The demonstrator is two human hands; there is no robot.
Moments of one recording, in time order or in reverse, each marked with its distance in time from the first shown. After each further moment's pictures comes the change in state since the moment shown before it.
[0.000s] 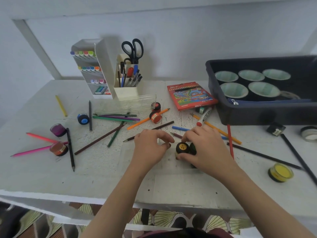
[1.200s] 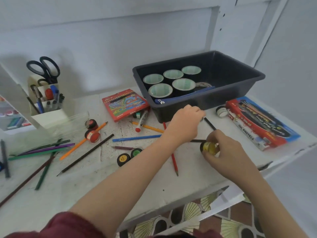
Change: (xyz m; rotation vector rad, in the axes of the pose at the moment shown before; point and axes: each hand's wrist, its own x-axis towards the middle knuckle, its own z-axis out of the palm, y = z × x) left_hand 0.049 0.171 0.140 0.343 -0.256 0.930; right_hand -0.126 0.089 -0.059 0.182 0.186 0.666
